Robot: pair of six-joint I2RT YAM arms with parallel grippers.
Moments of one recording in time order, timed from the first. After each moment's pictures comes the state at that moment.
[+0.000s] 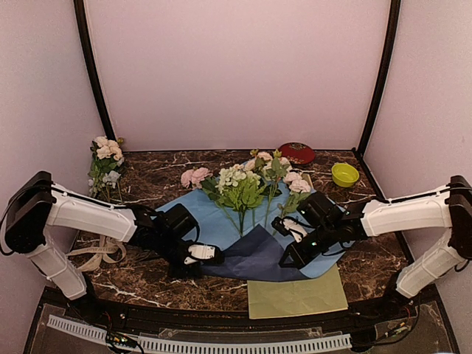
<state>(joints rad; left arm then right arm) -0.92 1.59 0.77 -0.37 0.28 0.58 0.87 1.42 0.71 -0.34 -0.38 0.28</state>
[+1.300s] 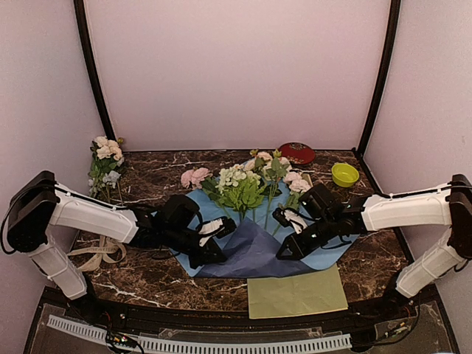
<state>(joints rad) -0.92 1.59 0.75 0.03 0.42 0.12 0.83 1.44 0.75 -0.34 -0.40 0.29</state>
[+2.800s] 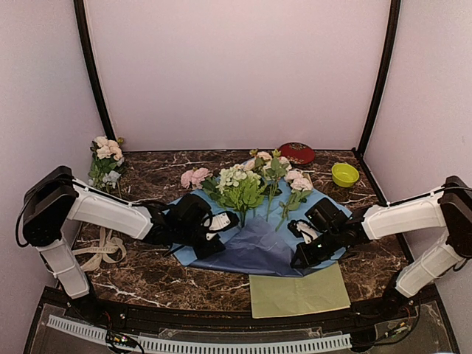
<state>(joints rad) -0.93 1.73 0.85 0.00 0.04 0.21 0.78 1.45 0.61 -0.29 -0.31 0.44</state>
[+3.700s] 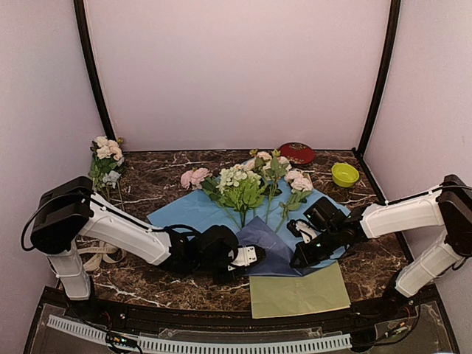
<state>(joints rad) -1.20 1.84 0.92 0.06 -0.13 0.34 0.78 1.47 0.63 -0.30 -0.32 0.44</state>
